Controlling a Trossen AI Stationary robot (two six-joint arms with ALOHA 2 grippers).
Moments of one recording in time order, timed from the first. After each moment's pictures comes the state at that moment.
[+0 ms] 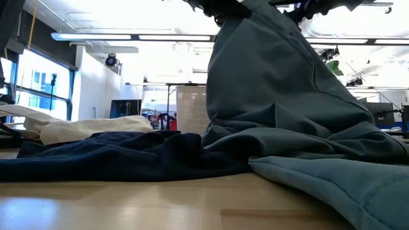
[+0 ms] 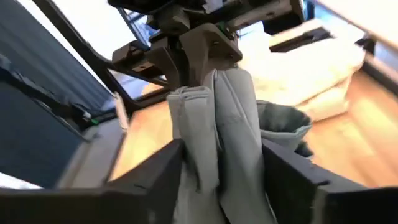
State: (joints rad) left arm 0.20 1.81 1.73 -0.49 0.36 0.41; right arm -0.47 0.99 0.95 -0.34 -0.60 0.20
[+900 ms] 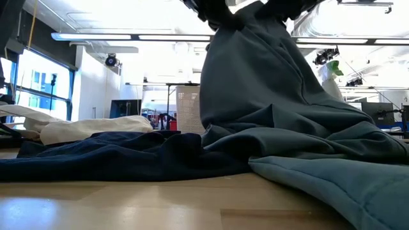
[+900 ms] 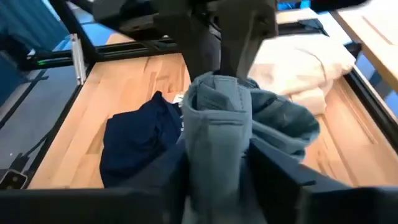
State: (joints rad) left arm 0.19 1.81 1.75 -0.61 0.21 0.42; right arm -0.28 1.15 1.07 -0.44 -0.34 -0.06
